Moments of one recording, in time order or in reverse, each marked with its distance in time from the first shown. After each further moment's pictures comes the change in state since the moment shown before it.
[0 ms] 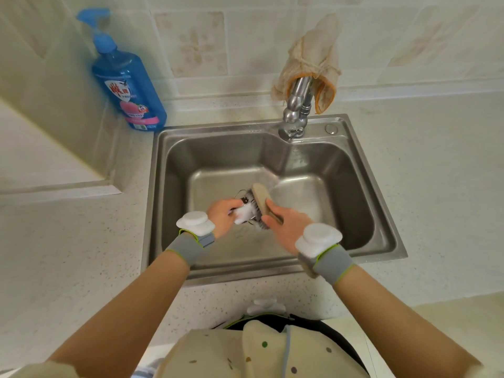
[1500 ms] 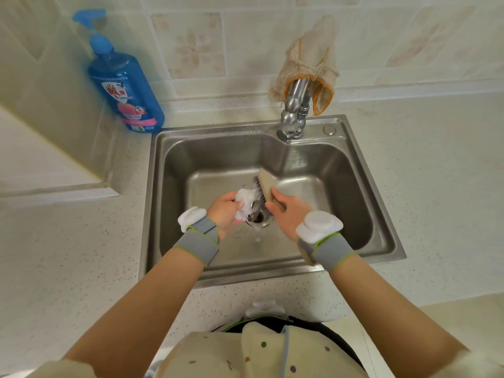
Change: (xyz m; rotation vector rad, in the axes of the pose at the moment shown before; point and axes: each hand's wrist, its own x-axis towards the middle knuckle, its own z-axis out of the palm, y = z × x) left_hand 0.013 0.015 0.007 -0.773 0.000 -0.327; right_hand 0.013 -0.002 -0.013 0.013 0.100 0.011
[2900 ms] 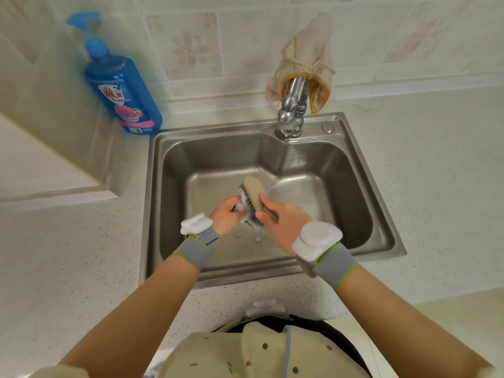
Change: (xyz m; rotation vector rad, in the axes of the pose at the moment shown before) left_hand 0.005 -0.015 -0.003 0.310 -0.045 0.197; right_hand -0.014 -0.002 0.005 -0.073 -0.047 -0.077
